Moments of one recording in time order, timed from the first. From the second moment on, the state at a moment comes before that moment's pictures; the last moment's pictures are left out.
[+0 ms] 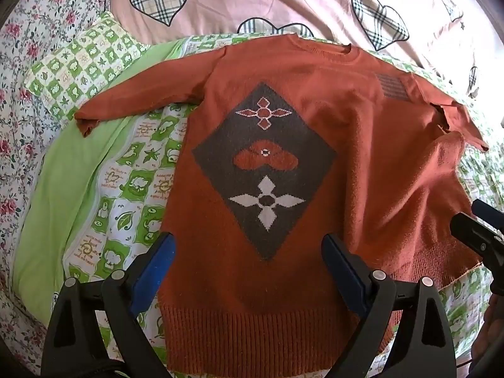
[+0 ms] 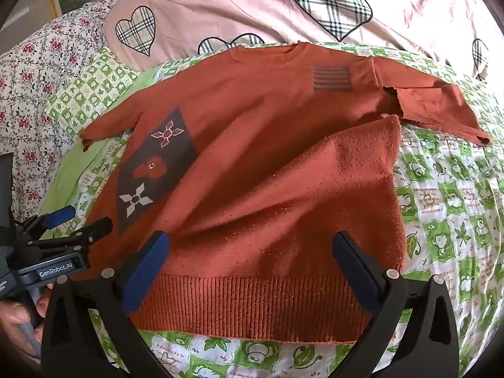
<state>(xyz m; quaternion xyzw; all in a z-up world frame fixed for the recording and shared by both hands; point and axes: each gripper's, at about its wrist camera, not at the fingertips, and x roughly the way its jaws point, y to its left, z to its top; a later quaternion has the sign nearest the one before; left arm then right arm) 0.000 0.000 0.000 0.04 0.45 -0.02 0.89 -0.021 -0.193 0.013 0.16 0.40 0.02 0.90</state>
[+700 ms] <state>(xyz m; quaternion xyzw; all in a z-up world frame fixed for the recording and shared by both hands) 0.002 -0.005 0.004 0.04 0.45 -0.02 0.89 -0.023 -0.191 0.017 0.16 0.39 0.02 0.91</state>
